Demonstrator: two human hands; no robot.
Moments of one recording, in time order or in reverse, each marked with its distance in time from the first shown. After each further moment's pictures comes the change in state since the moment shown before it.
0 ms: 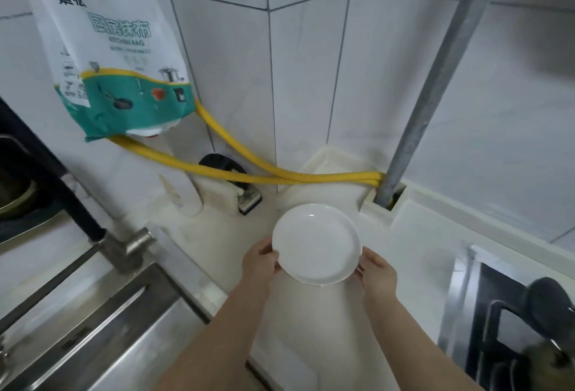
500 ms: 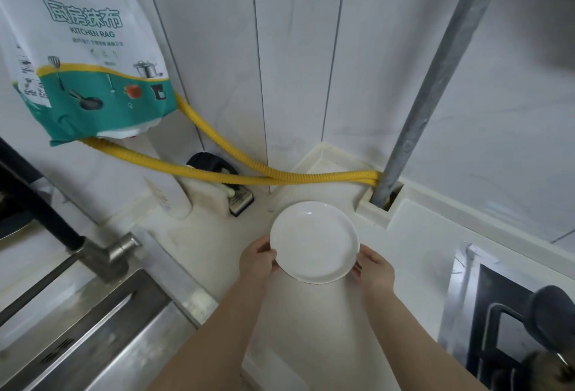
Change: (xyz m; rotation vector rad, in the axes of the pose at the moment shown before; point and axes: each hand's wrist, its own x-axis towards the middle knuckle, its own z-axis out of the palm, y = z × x) left_hand 0.023 0.000 0.015 0.011 0.038 -0.030; right_hand 0.029 -0.004 0.003 -0.048 0.031 0.056
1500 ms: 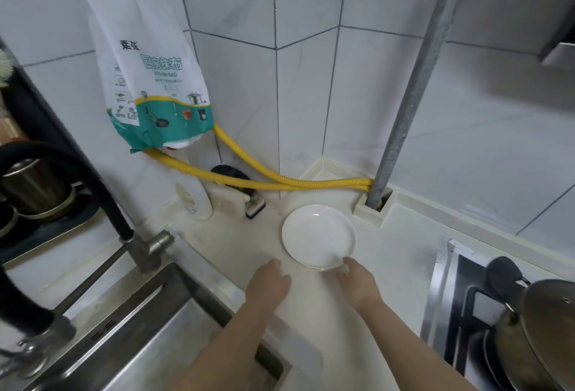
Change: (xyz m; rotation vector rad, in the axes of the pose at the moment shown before) left_hand -0.080 -0.005 -0.043 1.062 -0.144 0.174; right_hand -0.103 -0.001 -0.014 -1.086 -0.266 -0.317
